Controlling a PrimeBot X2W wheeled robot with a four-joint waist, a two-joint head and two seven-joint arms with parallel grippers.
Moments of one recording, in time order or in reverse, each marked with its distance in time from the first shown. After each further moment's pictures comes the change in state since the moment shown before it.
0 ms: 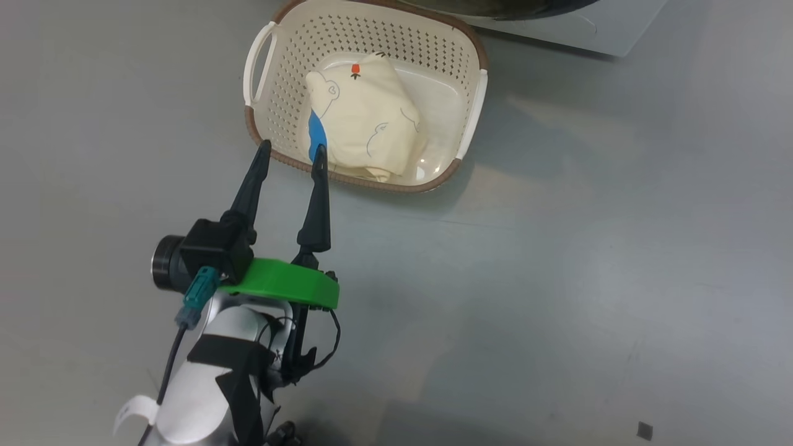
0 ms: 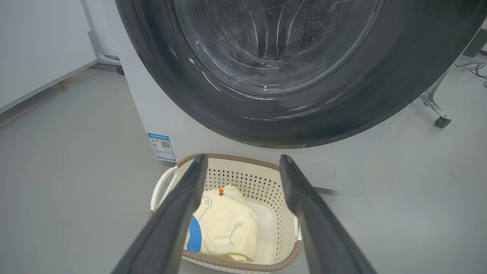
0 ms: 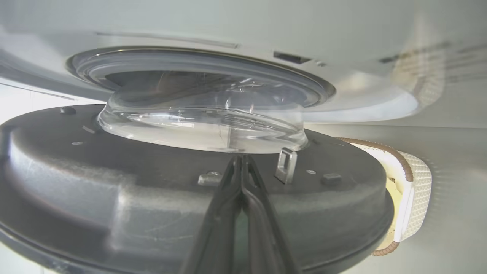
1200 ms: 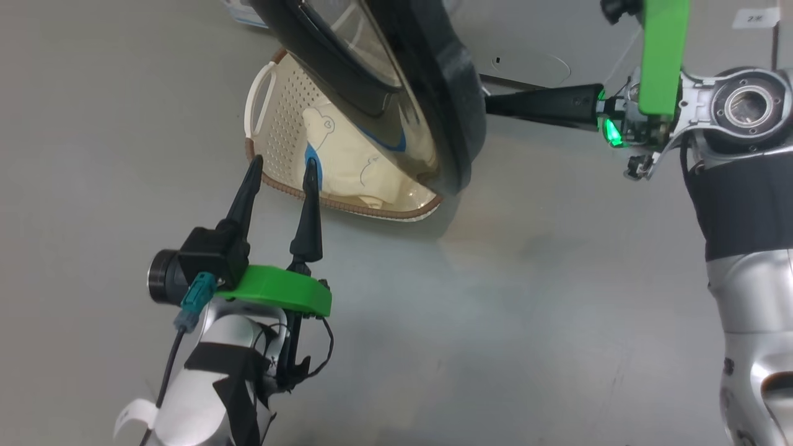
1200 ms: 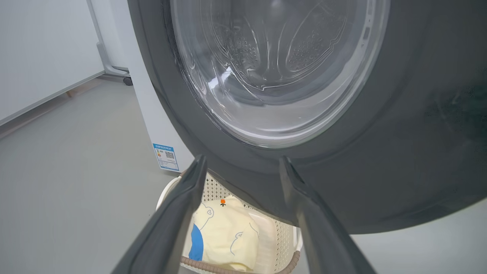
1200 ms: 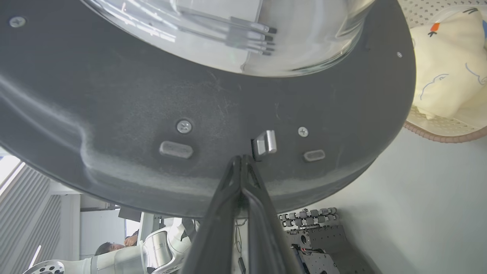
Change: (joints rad) left arm 0.011 0.000 0.019 0.042 -0.001 0.001 0.000; right arm 0.526 0.041 0.280 -0.522 0.345 0.000 0.336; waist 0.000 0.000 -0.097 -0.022
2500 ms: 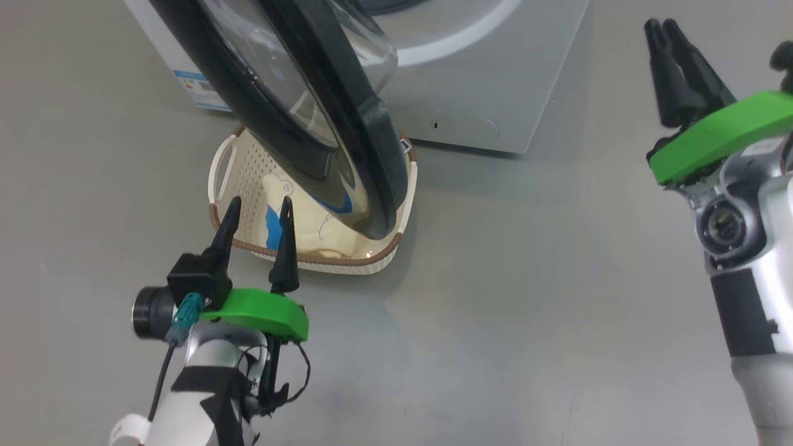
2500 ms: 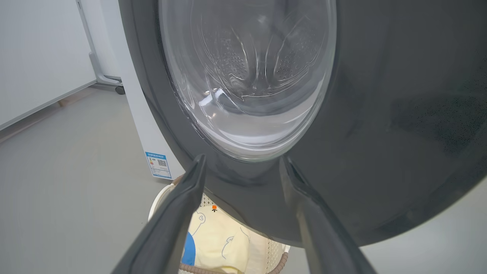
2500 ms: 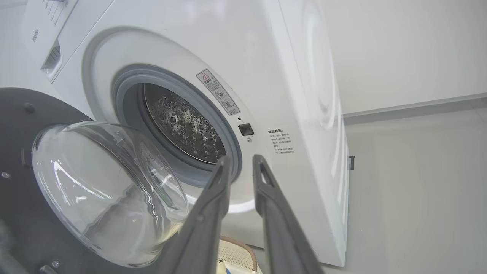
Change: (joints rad) left arm 0.046 0.001 0.056 0.107 0.023 -0.019 0.000; right arm 0.290 -0.110 0.016 -0.167 -0.665 0.000 -1.178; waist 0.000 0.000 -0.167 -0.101
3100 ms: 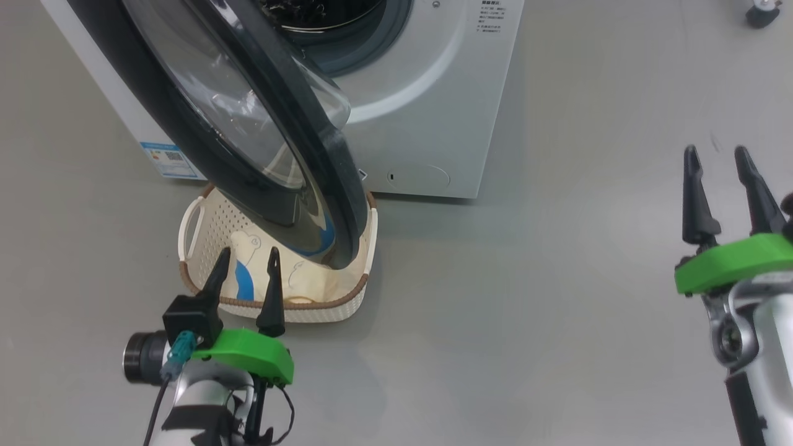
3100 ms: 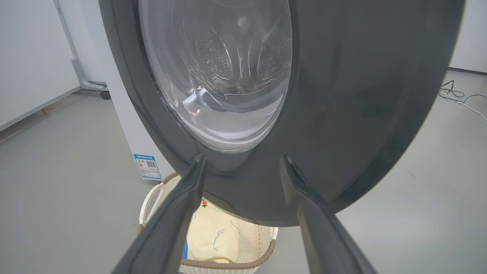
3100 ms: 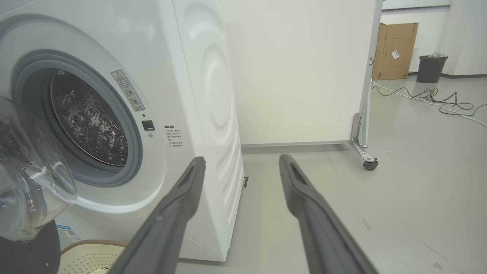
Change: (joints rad) left arm 0.089 0.012 0.050 0.051 0.039 -0.039 0.000; right arm 0.253 0.004 -0.124 0.111 -0.331 0.000 -0.324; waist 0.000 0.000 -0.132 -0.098
